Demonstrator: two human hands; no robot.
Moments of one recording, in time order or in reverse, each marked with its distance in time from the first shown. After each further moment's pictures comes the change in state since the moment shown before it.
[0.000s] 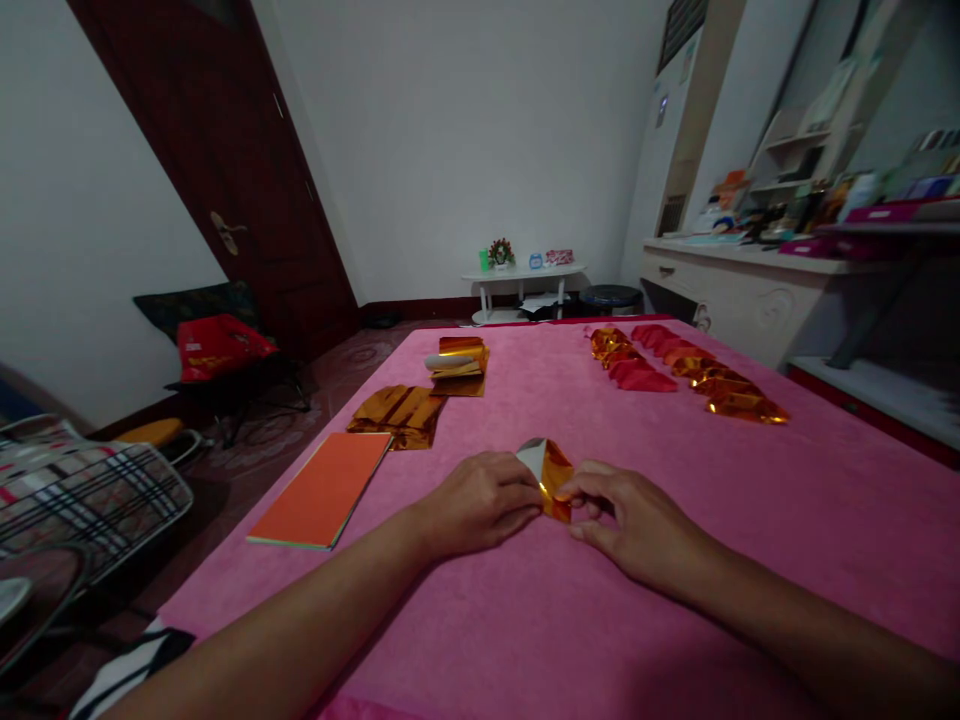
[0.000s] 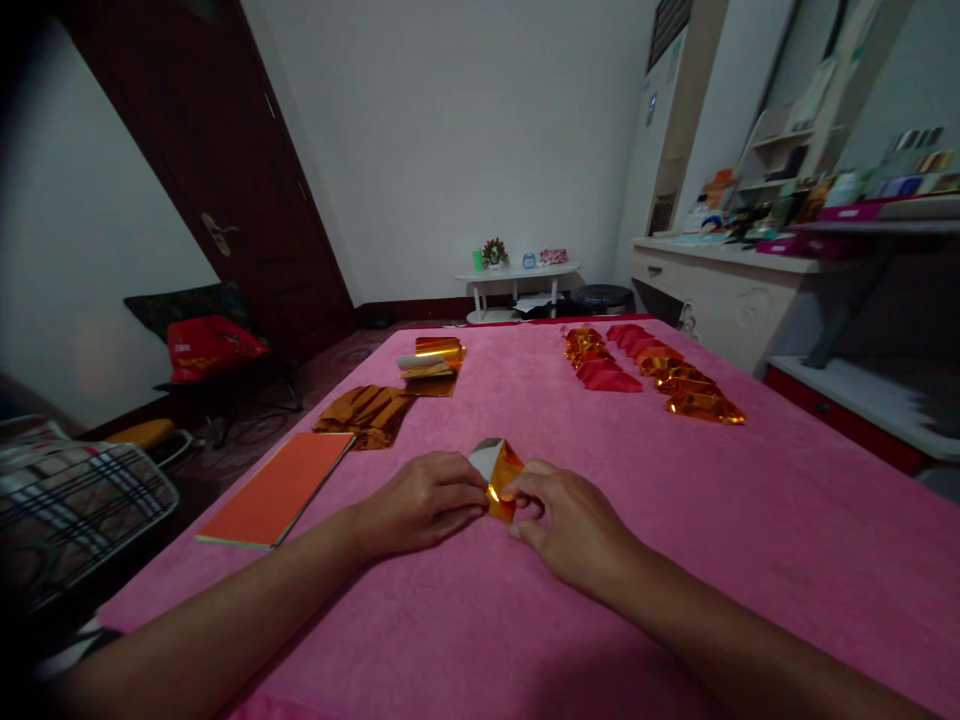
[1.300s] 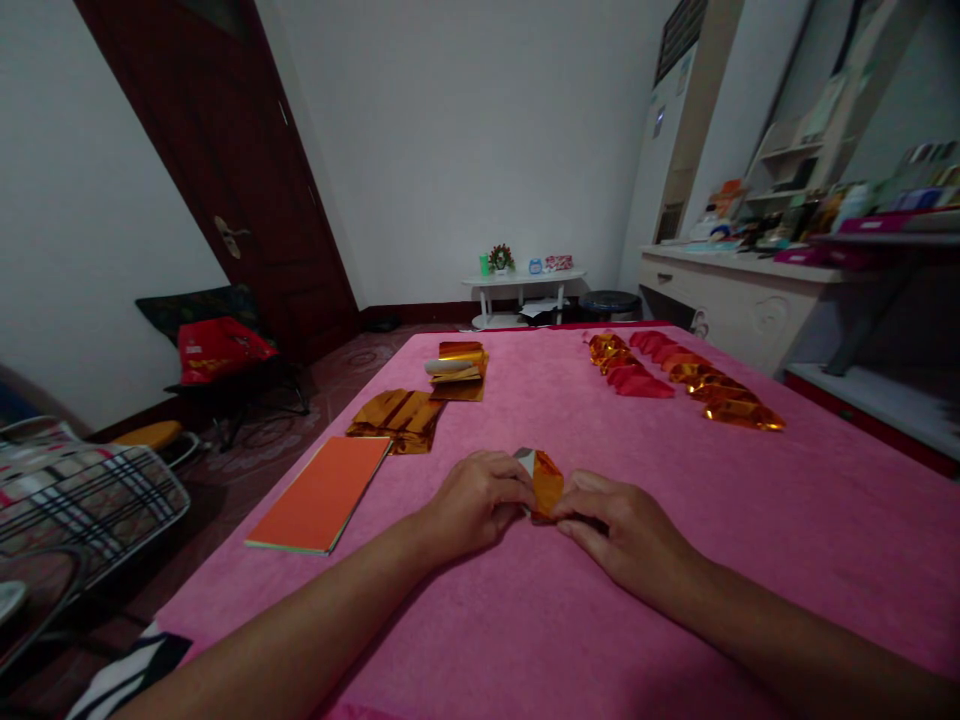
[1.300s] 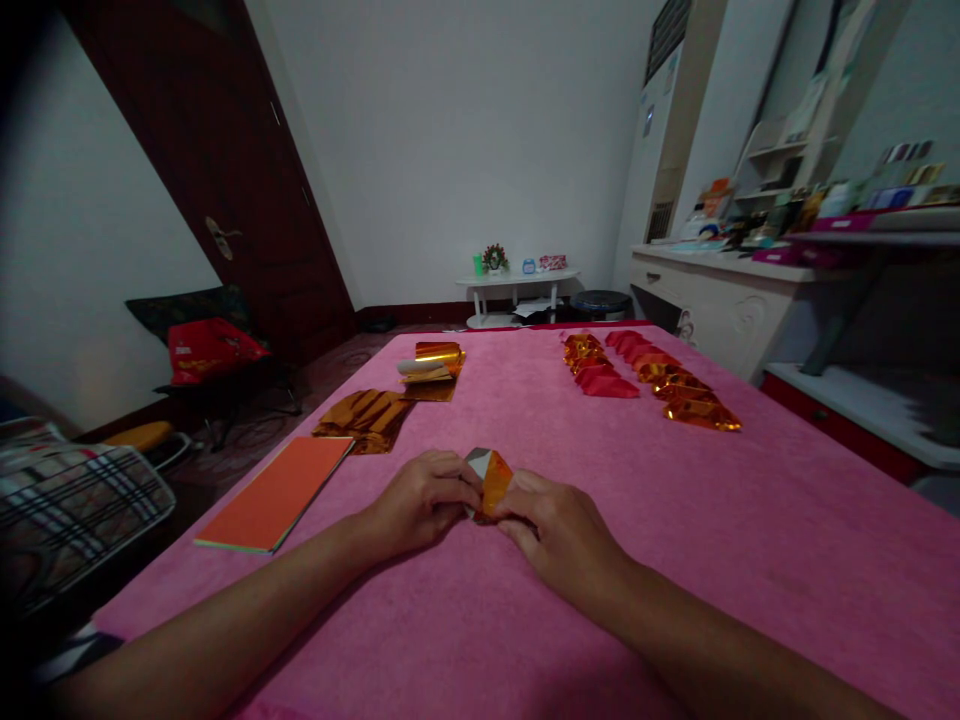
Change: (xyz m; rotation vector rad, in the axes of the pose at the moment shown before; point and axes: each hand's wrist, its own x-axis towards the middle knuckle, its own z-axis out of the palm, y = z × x) left_hand 0.001 -0.002 0.009 -0.139 0.110 -0.137; right_hand -0.003 -0.007 0.003 -0.010 0.072 -0.247
